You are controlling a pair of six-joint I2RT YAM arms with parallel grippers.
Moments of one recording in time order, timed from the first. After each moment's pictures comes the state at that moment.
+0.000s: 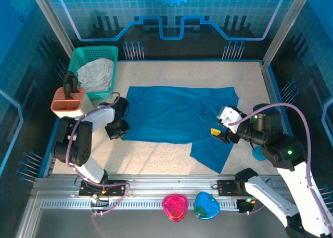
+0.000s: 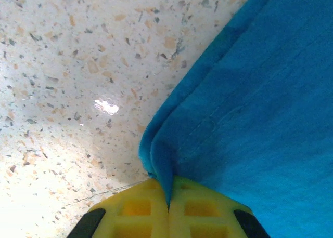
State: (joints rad) left arm -0.17 1.64 0.89 -0.81 -0.08 -0.76; right arm 0.44 0.71 1.12 -1.03 -0.27 -0.63
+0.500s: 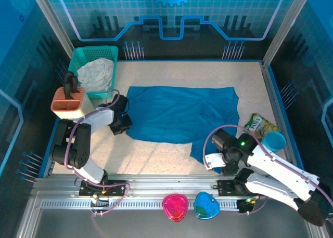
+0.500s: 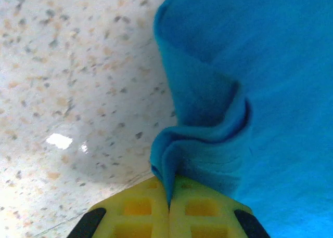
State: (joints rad) left arm -0.17 1.60 0.86 -0.61 0.01 -0.73; right arm 0.79 0.87 0.65 -1.28 0.03 -0.94
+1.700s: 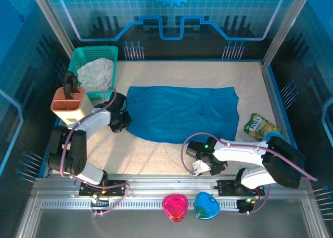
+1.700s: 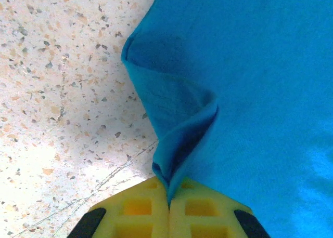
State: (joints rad) left arm -0.16 1.52 0.87 -0.60 0.03 -0.72; right arm 1.02 1.36 0.62 -1.01 0.22 -0.79
